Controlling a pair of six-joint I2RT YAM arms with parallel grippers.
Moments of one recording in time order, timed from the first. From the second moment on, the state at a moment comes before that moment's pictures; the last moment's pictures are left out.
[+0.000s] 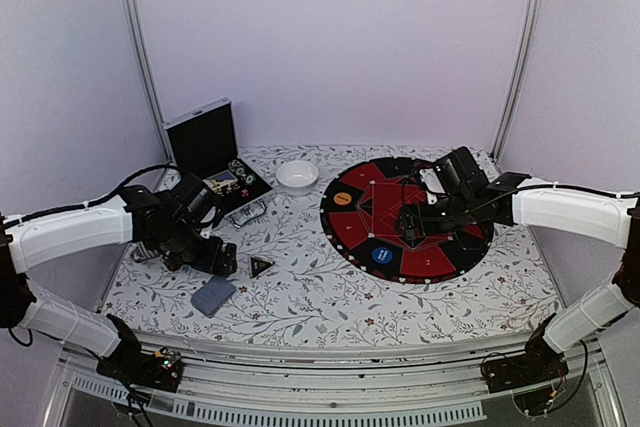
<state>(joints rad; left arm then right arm) -0.68 1.26 0.86 -0.80 -0.10 -0.43 0.65 1.43 1.00 -0.43 0.05 0.34</state>
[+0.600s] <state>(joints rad) -0.26 1.15 0.74 -0.62 -0.13 -0.53 0.65 1.44 0.94 -0.42 0.05 0.32</state>
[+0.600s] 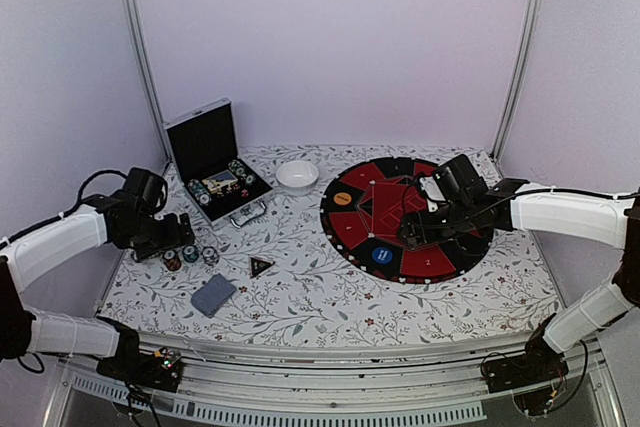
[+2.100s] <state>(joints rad) -0.07 1.27 0.51 -0.31 -0.09 -0.60 0.65 1.45 0.94 -0.40 0.02 0.32</state>
